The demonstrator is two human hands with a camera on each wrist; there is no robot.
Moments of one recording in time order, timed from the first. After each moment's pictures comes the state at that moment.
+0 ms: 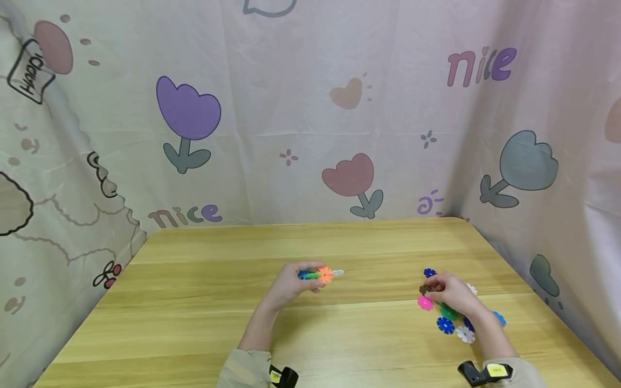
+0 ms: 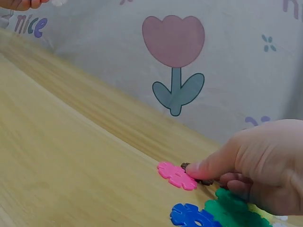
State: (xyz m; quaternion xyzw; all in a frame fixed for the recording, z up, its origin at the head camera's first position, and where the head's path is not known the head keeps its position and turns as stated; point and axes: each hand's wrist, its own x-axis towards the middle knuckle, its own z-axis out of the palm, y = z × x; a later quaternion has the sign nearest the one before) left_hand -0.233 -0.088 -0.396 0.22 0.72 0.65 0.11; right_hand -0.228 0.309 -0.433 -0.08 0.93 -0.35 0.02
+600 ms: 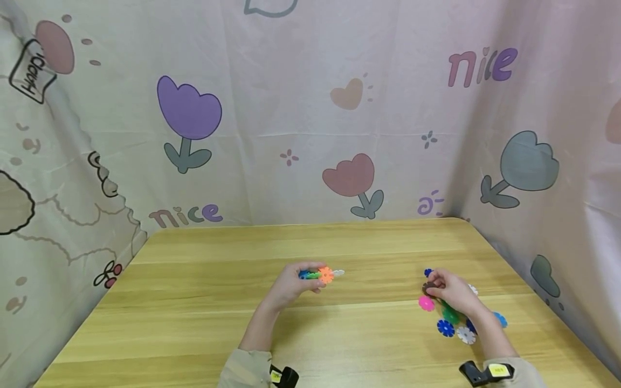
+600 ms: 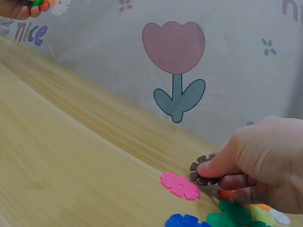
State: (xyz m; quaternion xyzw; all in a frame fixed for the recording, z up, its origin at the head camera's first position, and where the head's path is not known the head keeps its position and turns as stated) left_hand -0.233 -0.086 -0.397 0.22 0.72 0.65 0.10; right_hand -0.228 0.304 -0.429 -0.06 0.94 -0.35 -0.01
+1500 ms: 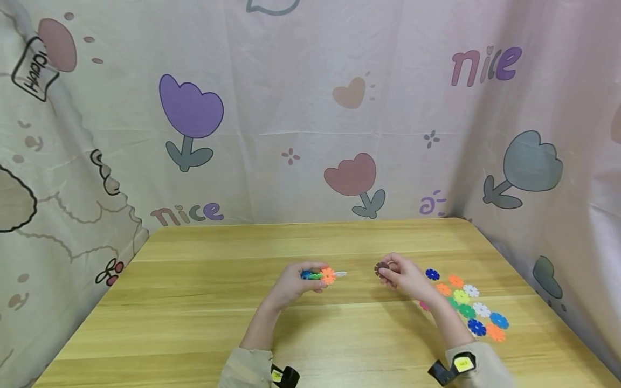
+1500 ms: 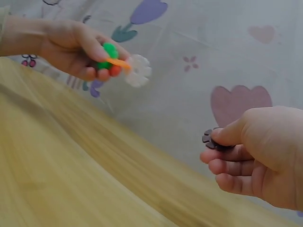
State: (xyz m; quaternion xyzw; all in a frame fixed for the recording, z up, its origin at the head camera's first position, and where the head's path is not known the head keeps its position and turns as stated) left_hand -0.232 -0.085 -0.396 0.23 0.72 0.65 0.11; right_hand -0.245 0.210 -0.400 -0.16 0.84 -0.52 0.05
